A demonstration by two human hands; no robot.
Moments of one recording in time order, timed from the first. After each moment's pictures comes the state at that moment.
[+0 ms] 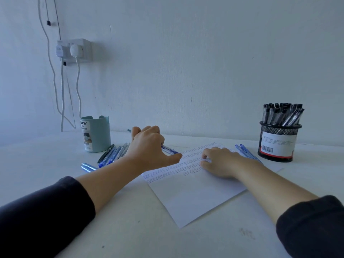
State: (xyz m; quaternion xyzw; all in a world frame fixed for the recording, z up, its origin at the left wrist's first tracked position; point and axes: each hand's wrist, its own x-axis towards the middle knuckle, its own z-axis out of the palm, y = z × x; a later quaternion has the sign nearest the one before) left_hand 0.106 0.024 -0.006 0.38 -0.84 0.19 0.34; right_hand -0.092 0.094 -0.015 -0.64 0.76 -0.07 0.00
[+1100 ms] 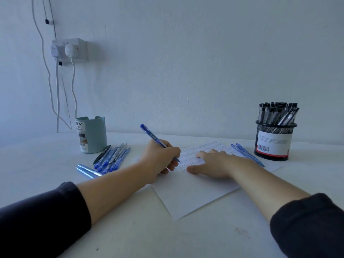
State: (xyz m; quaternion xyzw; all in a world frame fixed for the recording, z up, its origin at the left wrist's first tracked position) left_hand 0.076 0.060 -0.007 0.44 -0.67 -0.44 0.40; right_hand -0.089 0.094 -0.015 -0.61 0.79 -0.02 0.06
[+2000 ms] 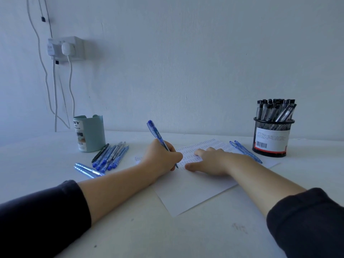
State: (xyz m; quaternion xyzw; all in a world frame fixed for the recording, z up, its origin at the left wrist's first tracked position) left_hand 0.071 0.061 -0.015 0.46 -0.73 -0.33 0.38; right_hand -0.087 0.095 -0.015 -0.61 0.79 -0.02 0.07
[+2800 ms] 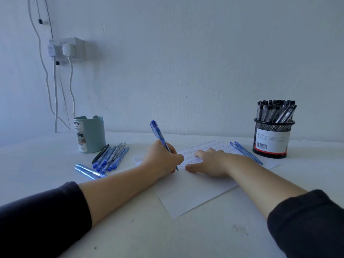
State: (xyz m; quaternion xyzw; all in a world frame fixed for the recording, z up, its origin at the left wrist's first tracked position) left_hand 0.070 0.063 -0.016 0.46 -0.74 -0.31 0.37; right_hand -0.087 0.094 -0.015 -0.61 0.79 -0.02 0.07
